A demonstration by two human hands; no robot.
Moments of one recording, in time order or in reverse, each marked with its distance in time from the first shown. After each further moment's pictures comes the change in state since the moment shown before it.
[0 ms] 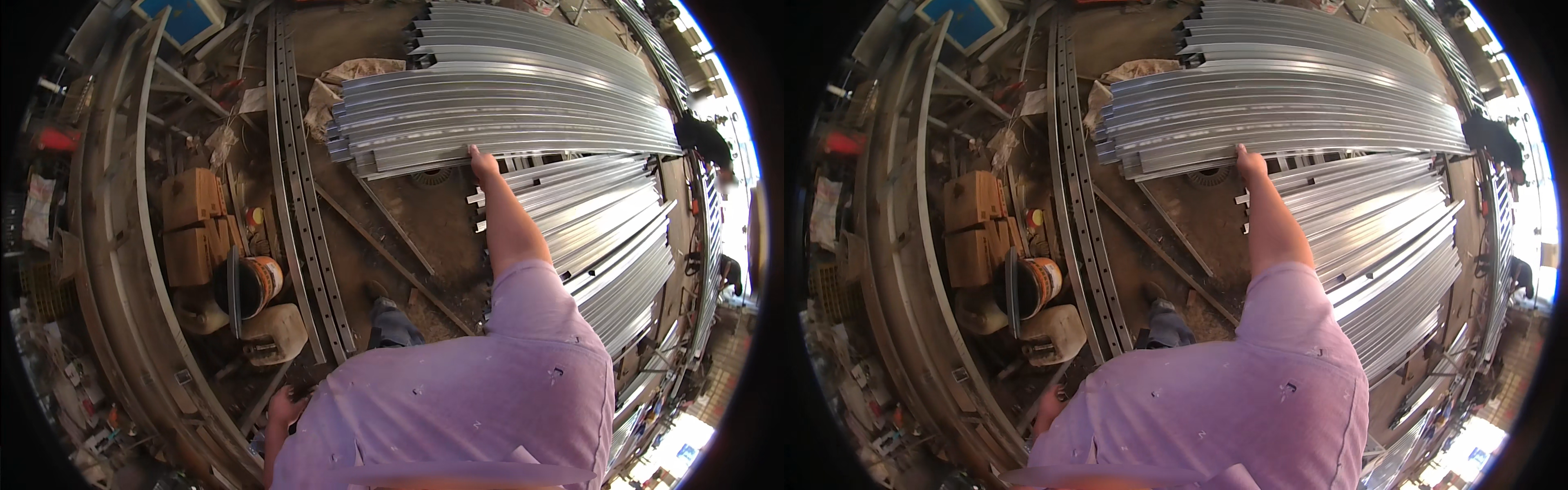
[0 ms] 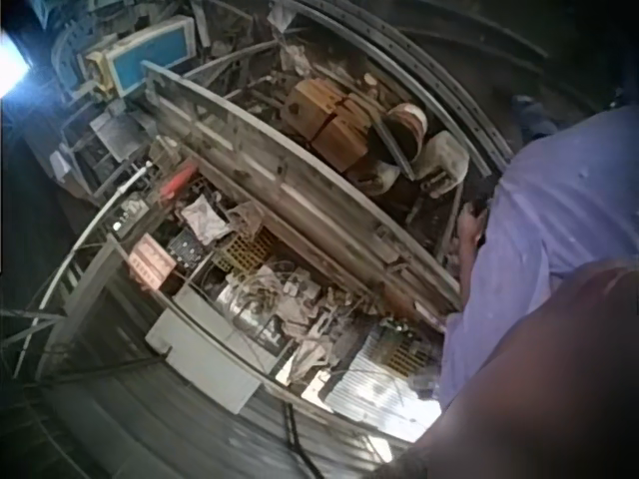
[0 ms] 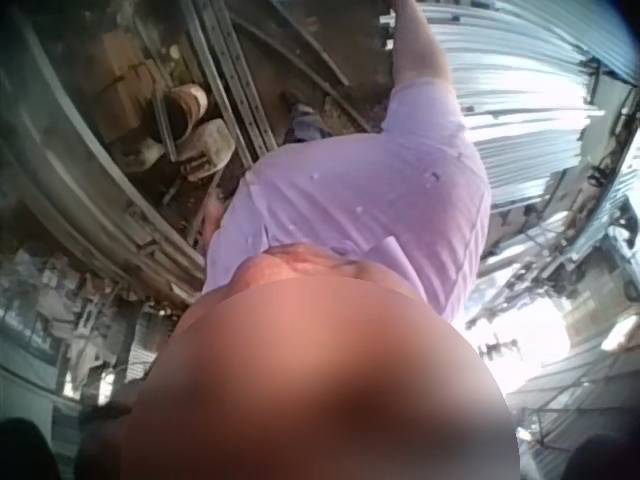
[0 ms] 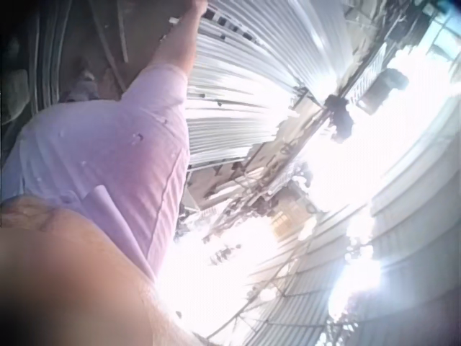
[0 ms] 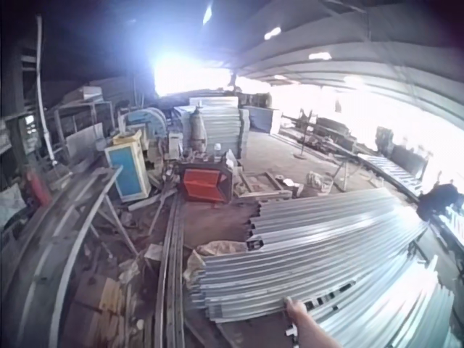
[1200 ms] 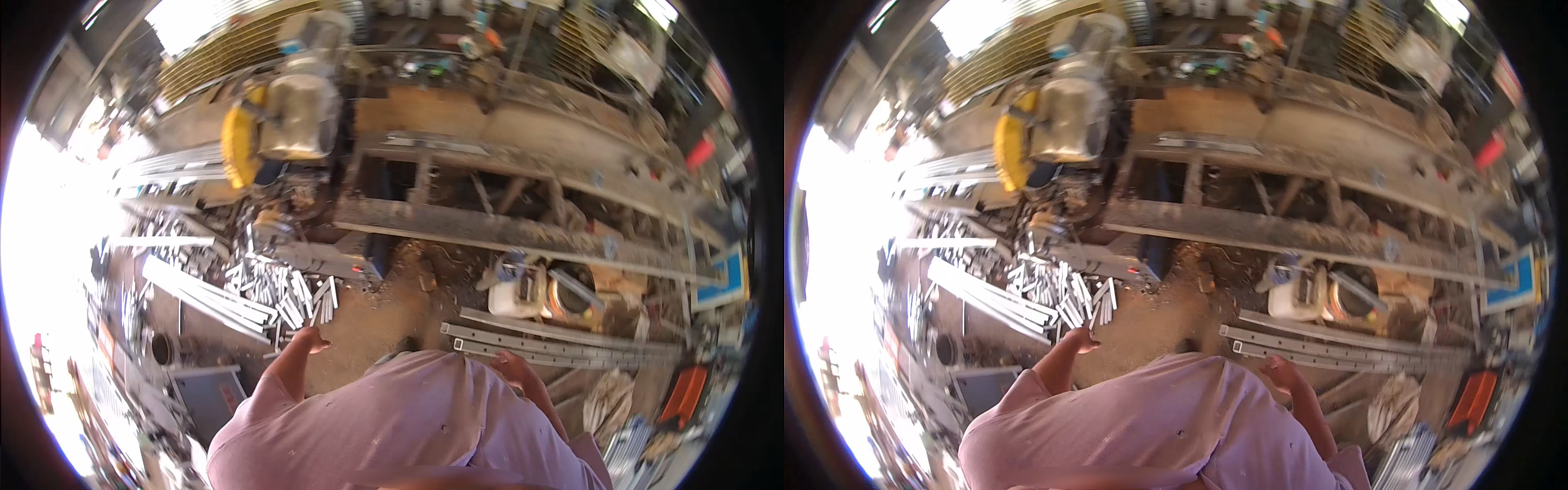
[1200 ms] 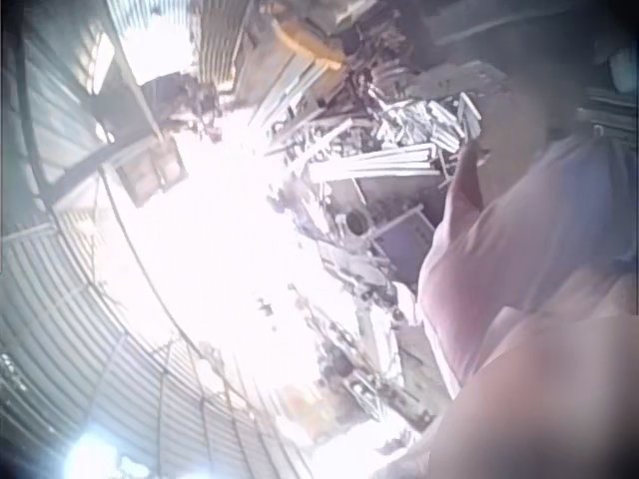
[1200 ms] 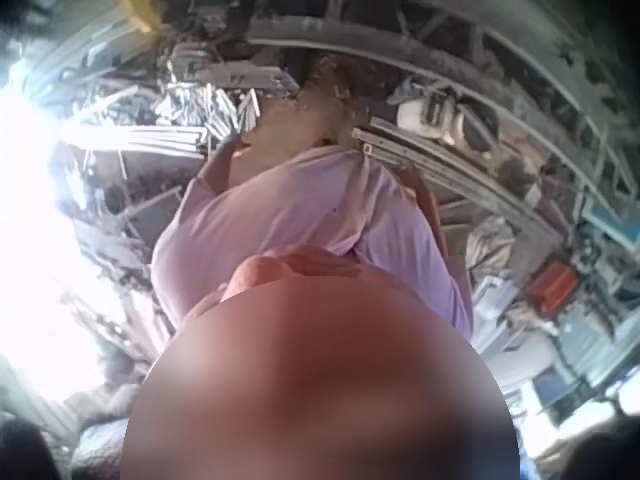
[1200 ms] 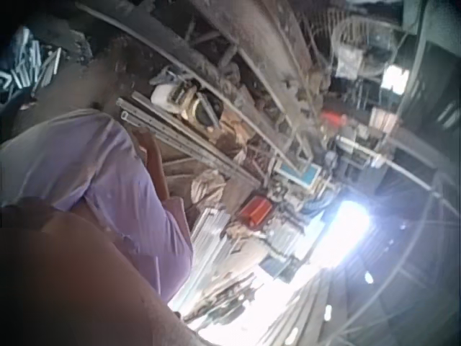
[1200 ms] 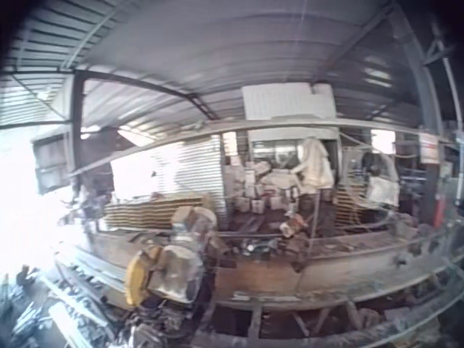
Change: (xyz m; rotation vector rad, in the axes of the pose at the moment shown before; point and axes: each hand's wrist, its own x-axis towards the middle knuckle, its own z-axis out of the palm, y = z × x) left_hand -0.325 -0.422 0.577 -0.790 0.323 -0.802; right_hand -0.674 0.305 0.277 -1.405 -1.644 -1.482
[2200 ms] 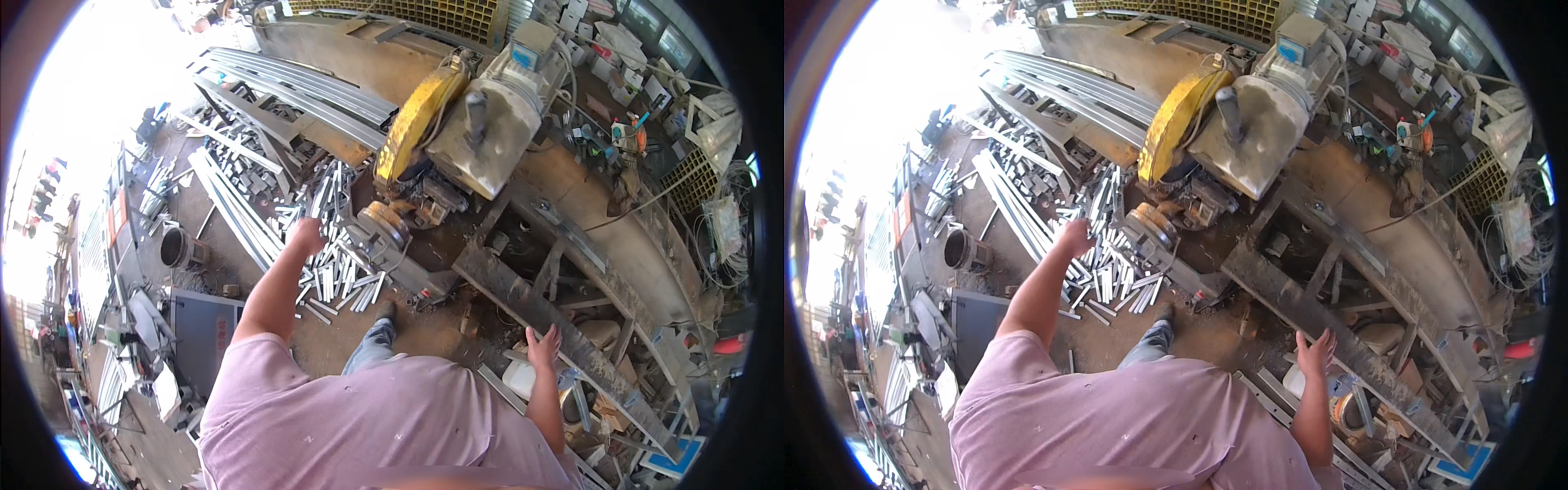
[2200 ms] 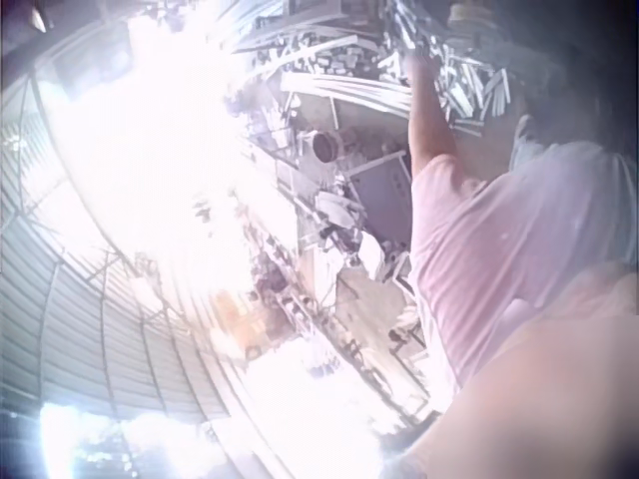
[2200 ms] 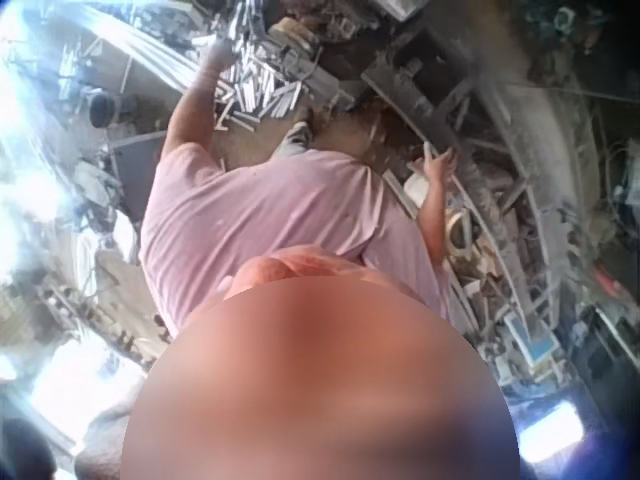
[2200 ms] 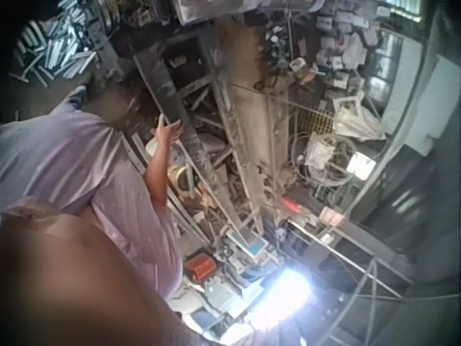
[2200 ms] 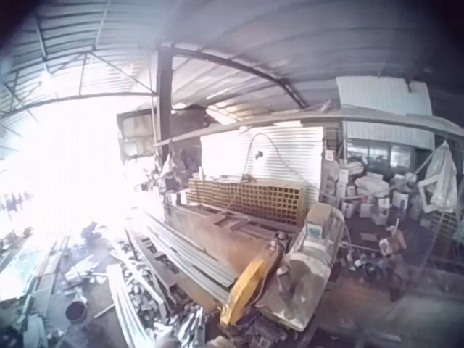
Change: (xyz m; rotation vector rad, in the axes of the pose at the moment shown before) left_hand 0.039 -0.251 -0.218 -0.365 0.705 -0.298; right_hand 0.264 -0.316 -0.015 -0.505 0.388 0.064
